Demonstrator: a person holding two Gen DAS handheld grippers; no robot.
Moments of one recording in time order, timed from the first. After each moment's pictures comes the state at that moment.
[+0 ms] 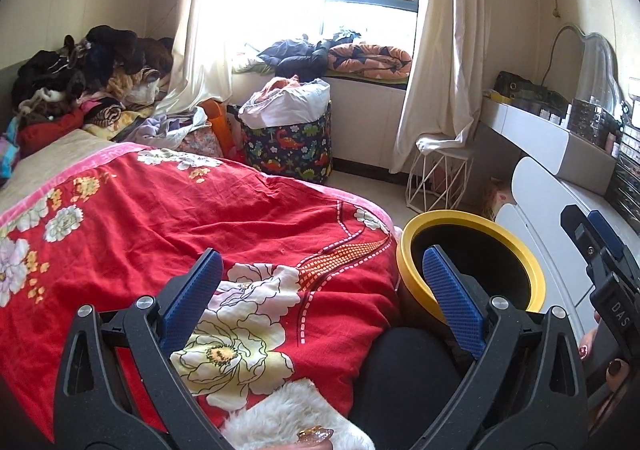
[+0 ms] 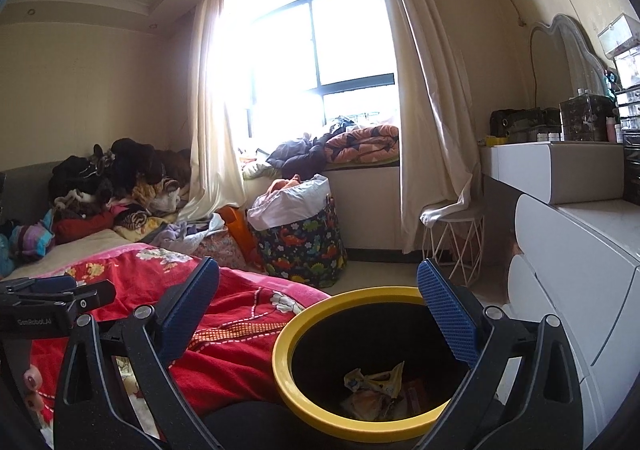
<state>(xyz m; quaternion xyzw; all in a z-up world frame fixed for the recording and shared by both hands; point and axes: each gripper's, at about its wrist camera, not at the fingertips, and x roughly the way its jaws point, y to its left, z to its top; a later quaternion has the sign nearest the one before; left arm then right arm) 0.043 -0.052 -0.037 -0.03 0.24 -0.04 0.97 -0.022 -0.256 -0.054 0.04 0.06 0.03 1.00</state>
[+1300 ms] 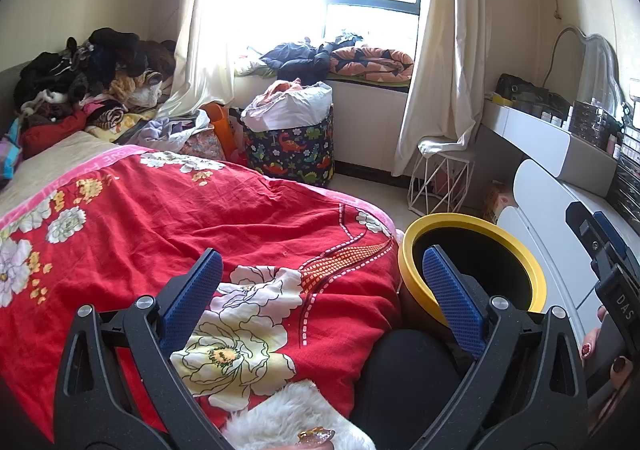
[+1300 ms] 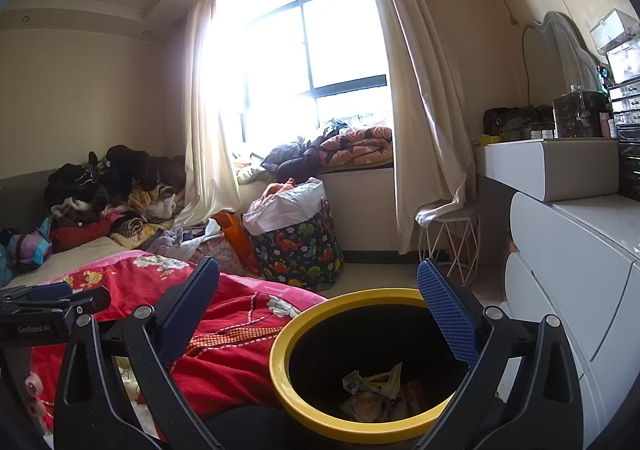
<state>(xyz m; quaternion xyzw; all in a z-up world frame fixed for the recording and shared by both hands) 0.044 -0.051 -0.038 -0.02 0.23 -0.04 0.97 -0.021 -0.261 -0.055 0.05 0.06 0.02 1.00</state>
